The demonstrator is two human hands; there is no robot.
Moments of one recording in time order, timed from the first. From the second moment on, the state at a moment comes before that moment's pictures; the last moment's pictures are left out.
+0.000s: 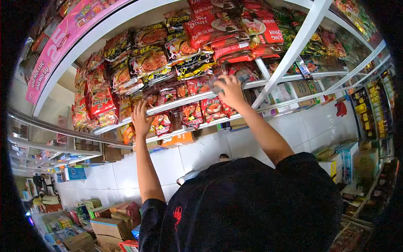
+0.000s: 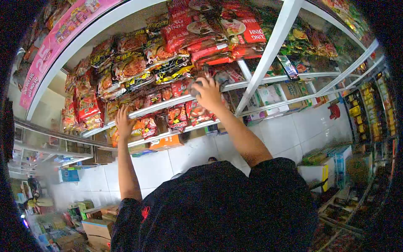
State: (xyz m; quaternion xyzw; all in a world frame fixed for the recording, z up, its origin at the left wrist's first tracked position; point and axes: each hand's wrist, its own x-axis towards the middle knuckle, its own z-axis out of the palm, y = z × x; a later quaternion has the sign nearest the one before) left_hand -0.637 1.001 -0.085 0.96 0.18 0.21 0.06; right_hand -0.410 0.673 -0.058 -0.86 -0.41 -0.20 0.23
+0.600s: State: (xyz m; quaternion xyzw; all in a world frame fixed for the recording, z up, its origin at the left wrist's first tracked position) left_hand -0.637 0.999 -0.084 0.96 0.20 0.20 0.05; right_hand -0.348 0.619 -0.060 -0.89 -0.25 -0.29 0.25
